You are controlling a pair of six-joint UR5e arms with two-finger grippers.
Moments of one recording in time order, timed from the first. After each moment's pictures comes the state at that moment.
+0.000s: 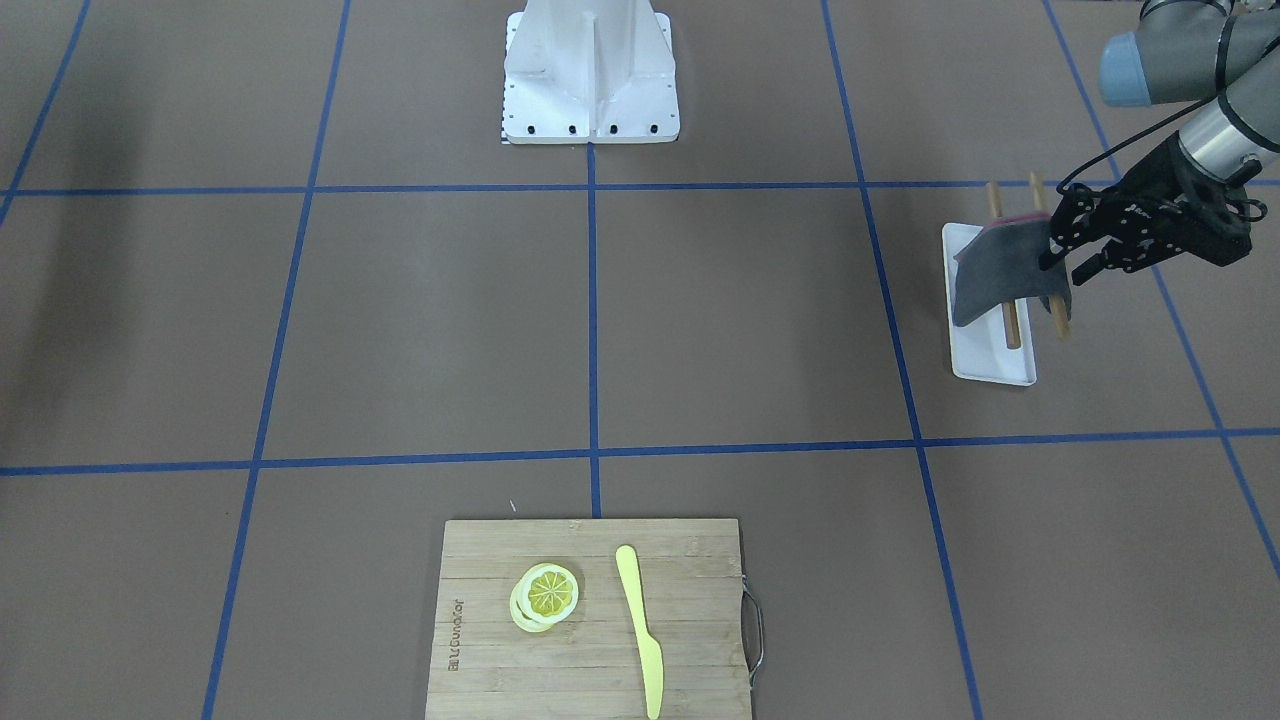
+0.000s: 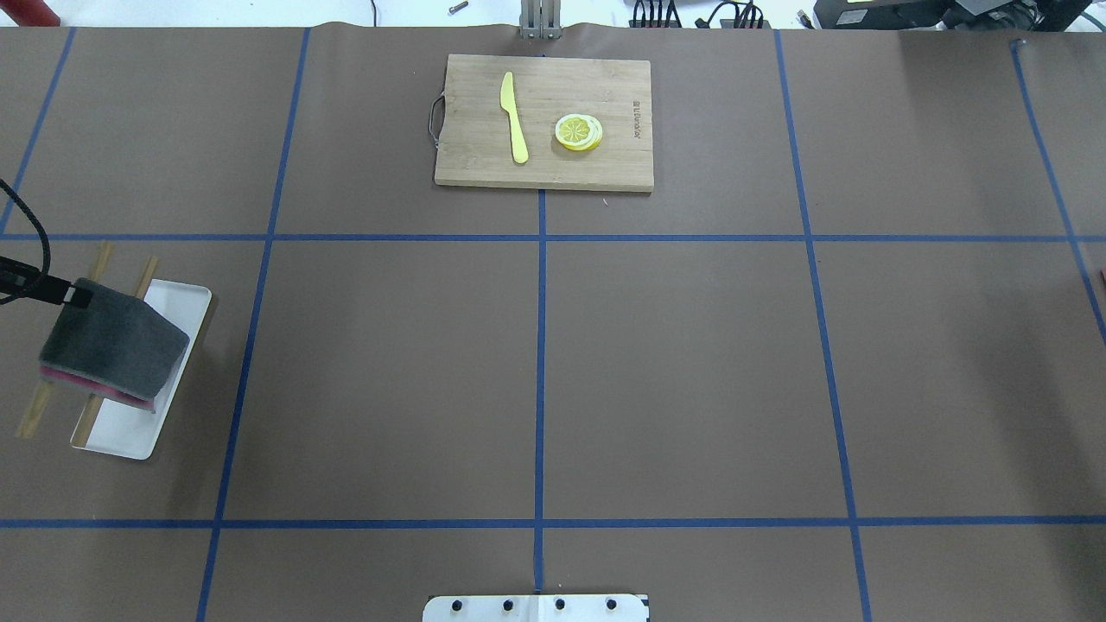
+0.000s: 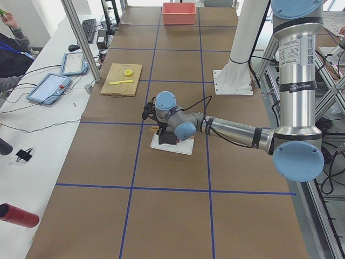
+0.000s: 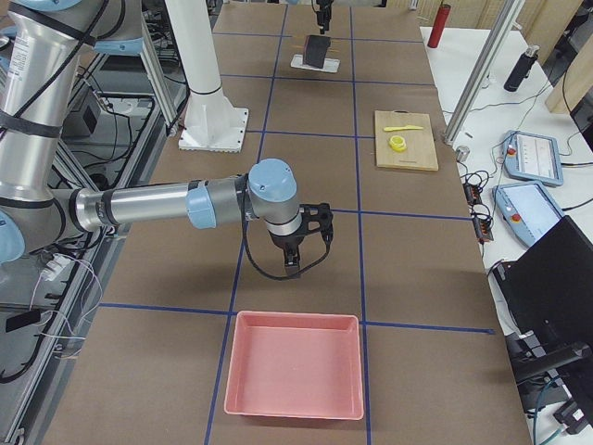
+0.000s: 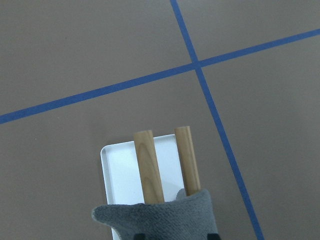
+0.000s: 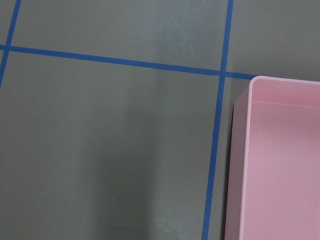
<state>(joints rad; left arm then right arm) -1.09 -1.48 -1.82 -2.20 -2.38 -0.54 1.52 -1.90 2.05 -1.46 2.36 0.09</state>
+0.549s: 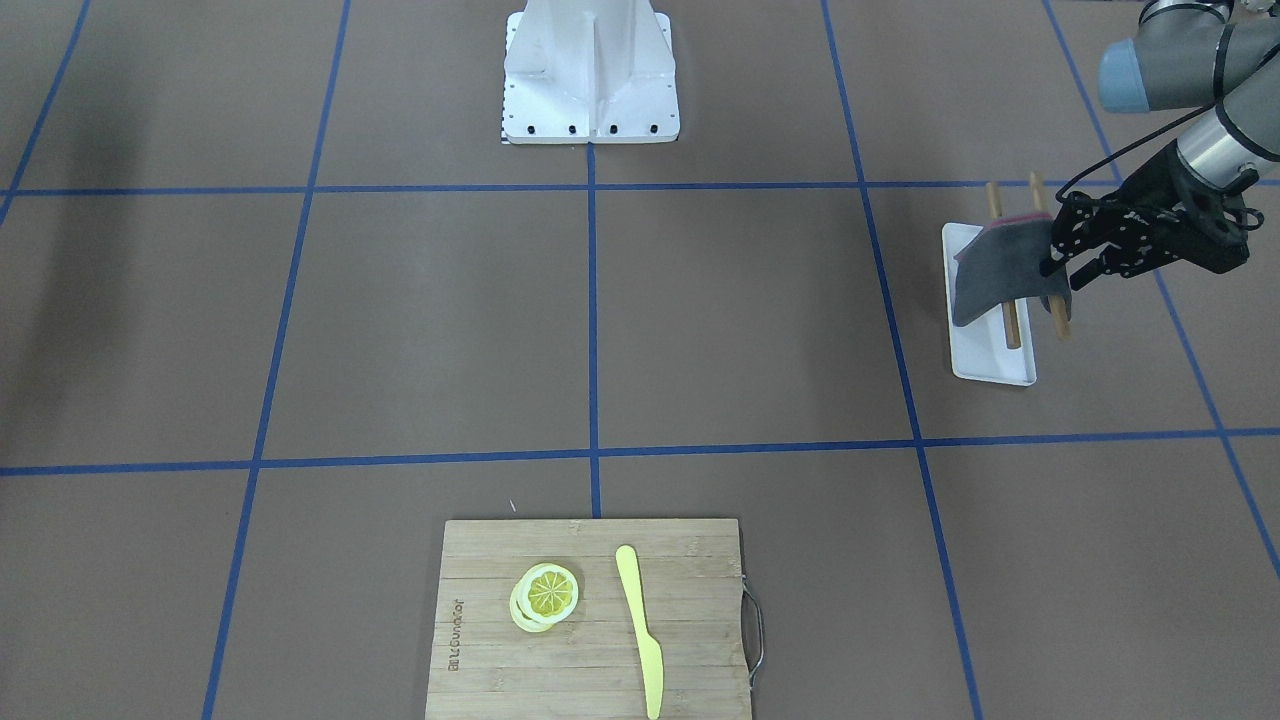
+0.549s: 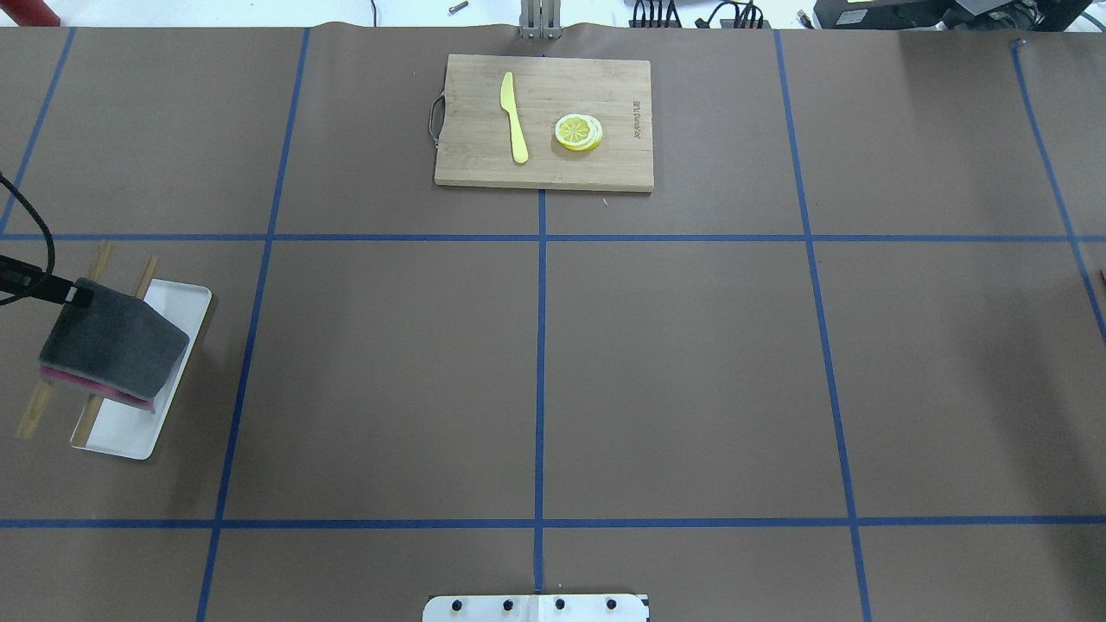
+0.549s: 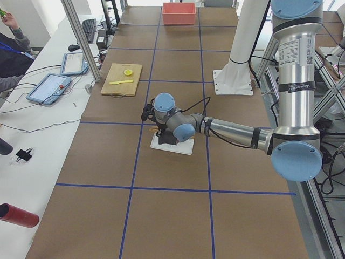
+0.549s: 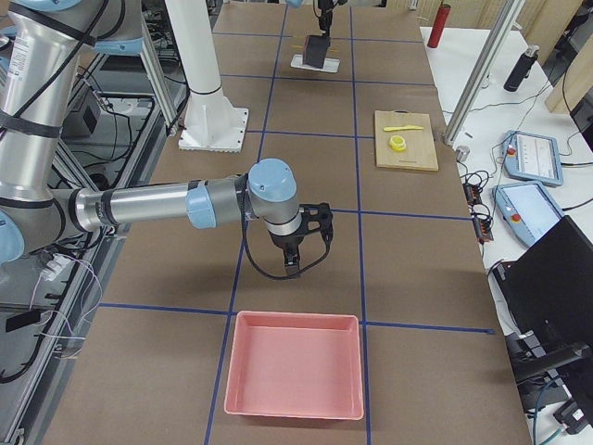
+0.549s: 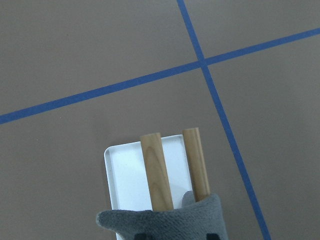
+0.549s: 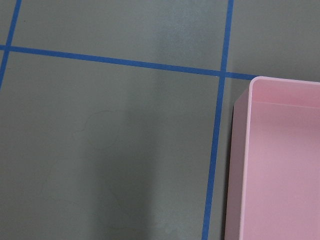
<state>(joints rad) -1.09 -1.48 -1.80 -2.20 -2.37 -0.54 1.52 -1.90 2.05 -1.46 2.36 0.09</state>
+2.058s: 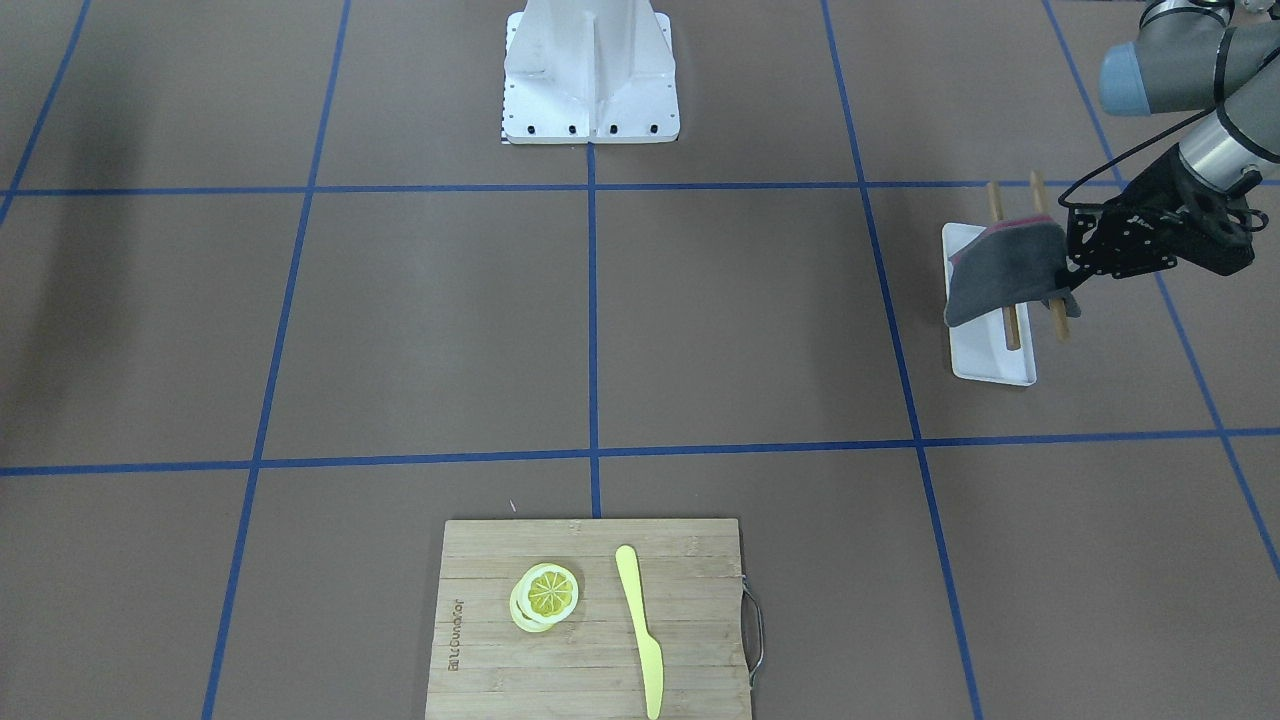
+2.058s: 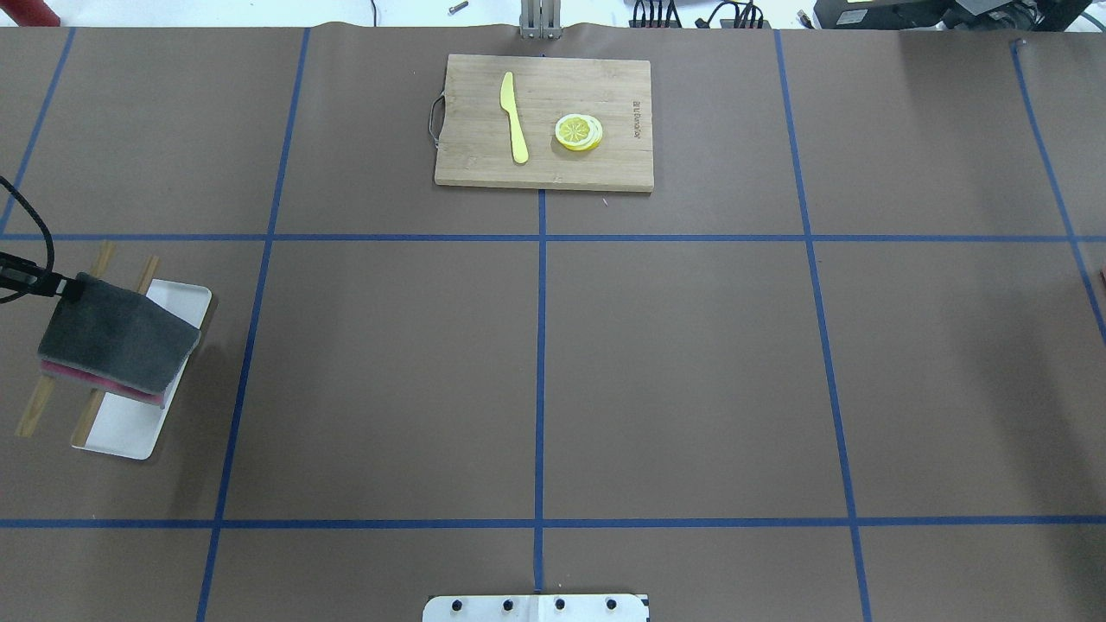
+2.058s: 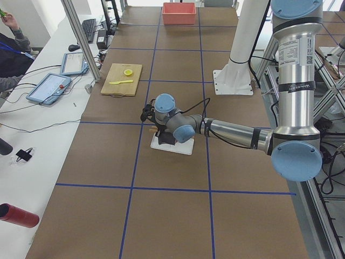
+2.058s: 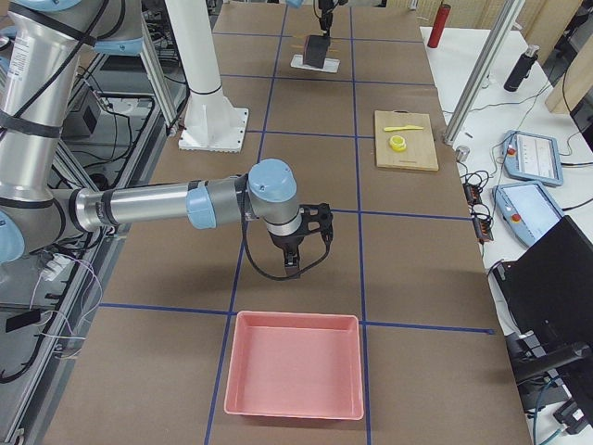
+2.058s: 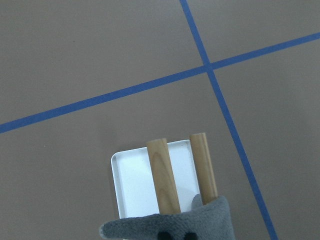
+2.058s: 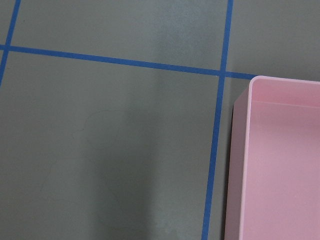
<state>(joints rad) -1.09 -1.48 -1.79 -2.24 -2.35 -0.54 1.52 -1.90 2.05 -1.46 2.36 0.09</state>
